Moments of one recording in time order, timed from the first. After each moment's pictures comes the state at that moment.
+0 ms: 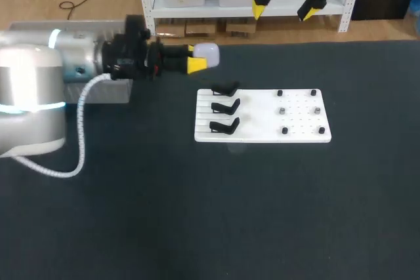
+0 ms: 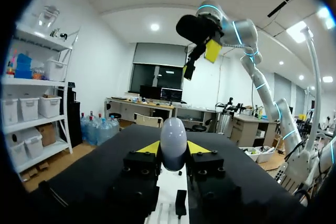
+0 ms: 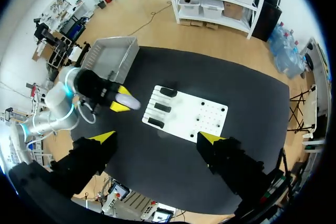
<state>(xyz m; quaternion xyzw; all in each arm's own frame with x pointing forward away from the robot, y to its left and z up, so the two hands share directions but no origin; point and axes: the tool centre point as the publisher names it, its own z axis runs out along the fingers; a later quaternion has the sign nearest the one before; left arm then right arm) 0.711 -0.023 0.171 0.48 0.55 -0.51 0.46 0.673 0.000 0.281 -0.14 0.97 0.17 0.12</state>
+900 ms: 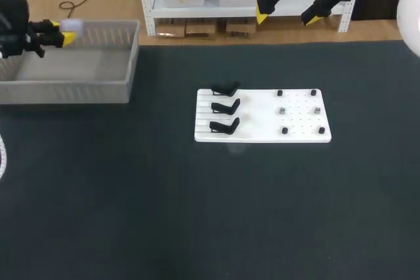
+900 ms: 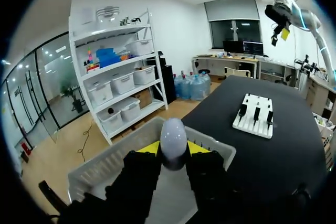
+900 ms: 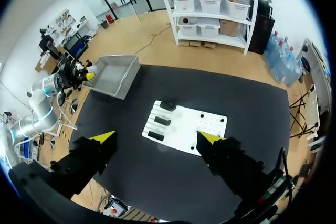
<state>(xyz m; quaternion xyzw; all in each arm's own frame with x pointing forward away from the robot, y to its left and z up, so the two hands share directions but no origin) 0.826 0.267 0.142 0.38 0.76 -0.16 0.50 0.667 -0.002 0.279 -0.12 0.95 0.18 0.21</state>
